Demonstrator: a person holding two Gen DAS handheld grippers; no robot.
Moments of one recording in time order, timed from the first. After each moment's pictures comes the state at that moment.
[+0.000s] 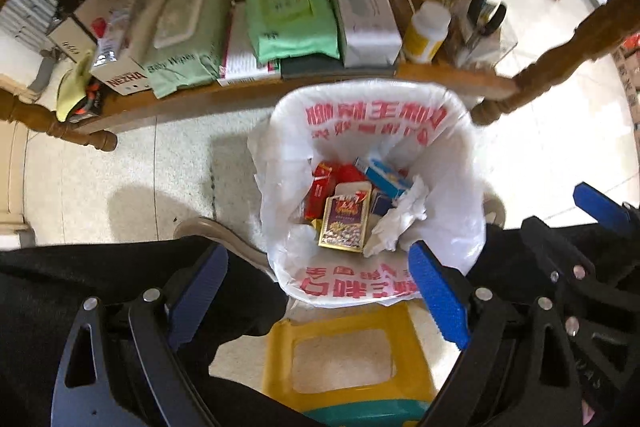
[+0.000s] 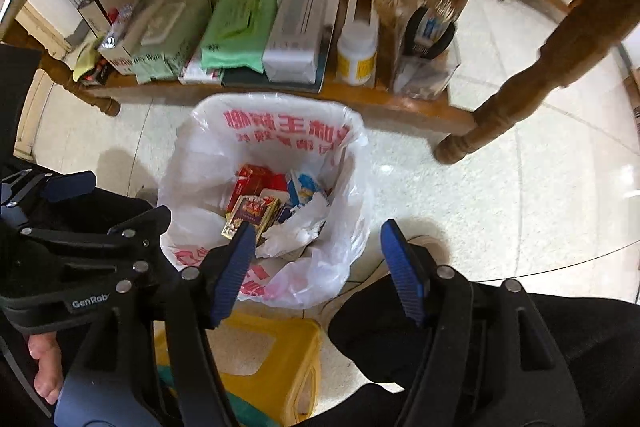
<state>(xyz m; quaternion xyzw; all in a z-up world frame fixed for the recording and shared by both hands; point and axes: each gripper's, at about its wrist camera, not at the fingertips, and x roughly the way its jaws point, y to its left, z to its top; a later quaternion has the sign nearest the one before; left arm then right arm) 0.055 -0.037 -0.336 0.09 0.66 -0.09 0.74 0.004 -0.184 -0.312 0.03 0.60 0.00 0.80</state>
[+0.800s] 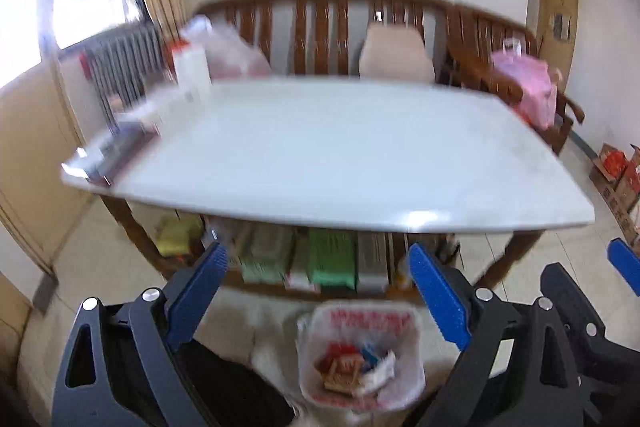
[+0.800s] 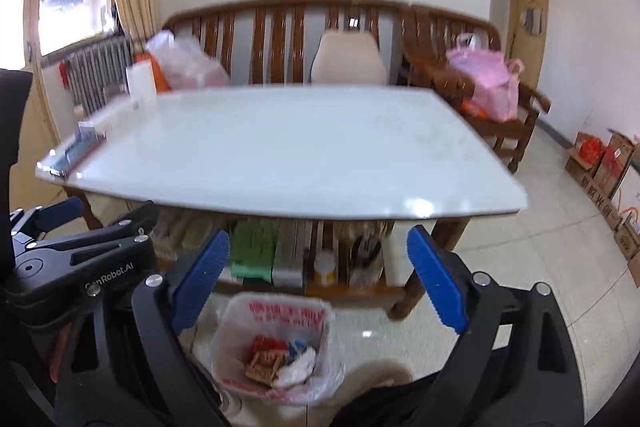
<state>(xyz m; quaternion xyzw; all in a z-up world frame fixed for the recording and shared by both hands) -0.013 -0.013 -0.080 0.03 0.32 -0.03 0.95 -0.082 -0.178 -0.087 0.02 0.27 -0.07 0.96</state>
